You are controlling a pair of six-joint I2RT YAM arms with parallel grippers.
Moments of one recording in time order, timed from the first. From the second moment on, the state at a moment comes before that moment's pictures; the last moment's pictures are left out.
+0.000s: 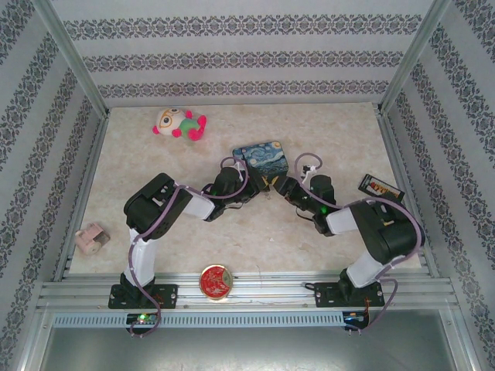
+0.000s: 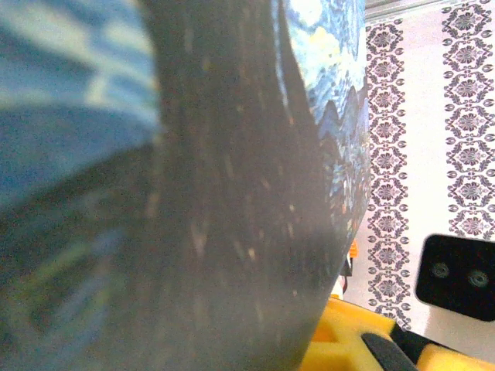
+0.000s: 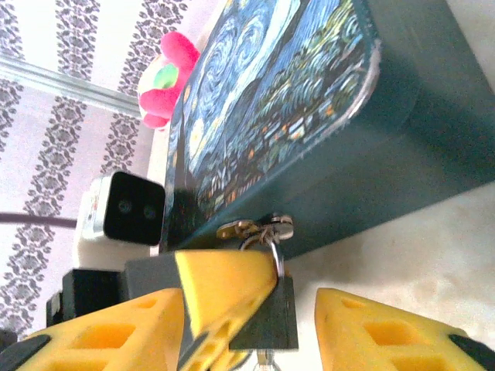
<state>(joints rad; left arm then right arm) -0.64 2.04 0.90 0.76 0.27 -1.22 0.33 1.60 0.39 0.85 -0.41 0.99</state>
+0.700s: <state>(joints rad) -0.63 2.04 0.90 0.76 0.30 -1.22 0.72 1.15 0.55 -0.17 0.24 0.50</state>
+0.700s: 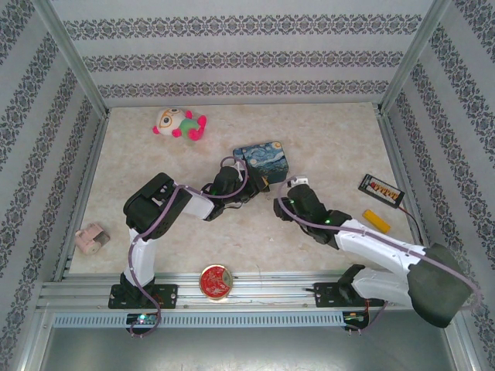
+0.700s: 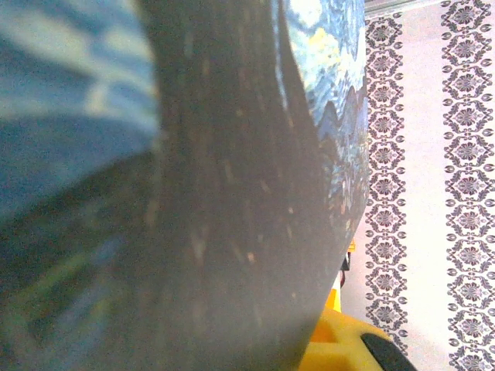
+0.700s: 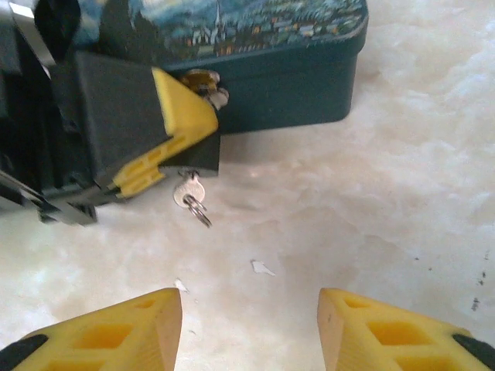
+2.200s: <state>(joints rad) -0.61 2.04 0.91 0.75 0.35 -1.24 0.85 1.72 0.94 -0.25 0.53 0.22</state>
